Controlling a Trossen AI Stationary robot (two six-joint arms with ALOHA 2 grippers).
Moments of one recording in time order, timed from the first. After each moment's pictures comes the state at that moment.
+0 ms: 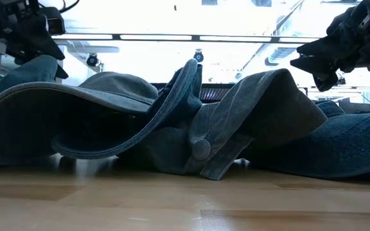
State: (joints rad) left arm 0.14 0.42 0.51 -0.69 0.08 -0.44; right arm 0.00 0.25 0.03 0.21 0.11 0.31
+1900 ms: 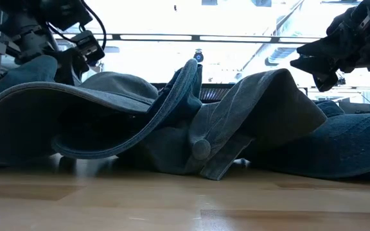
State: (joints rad) left arm -0.01 1.00 0.51 -0.39 0.27 -1.71; right arm 0.00 0.25 0.03 0.20 0.11 0.31
